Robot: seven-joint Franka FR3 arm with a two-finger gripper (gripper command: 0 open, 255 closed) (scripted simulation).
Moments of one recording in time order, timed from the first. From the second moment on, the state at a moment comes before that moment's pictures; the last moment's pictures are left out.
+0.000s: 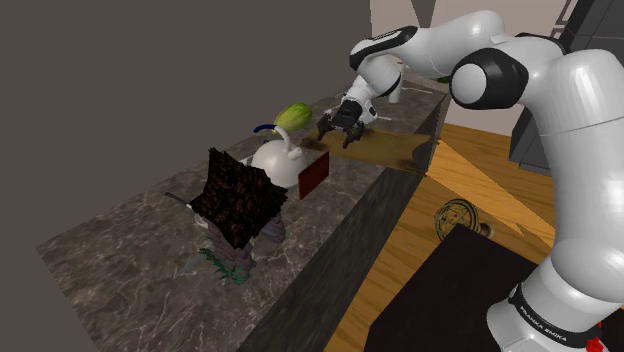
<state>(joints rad) -0.24 0.68 -0.13 -1.34 0.96 1.27 0.85</state>
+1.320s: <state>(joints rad) -0.24 0.75 -0.13 -1.34 0.98 1.32 0.83</state>
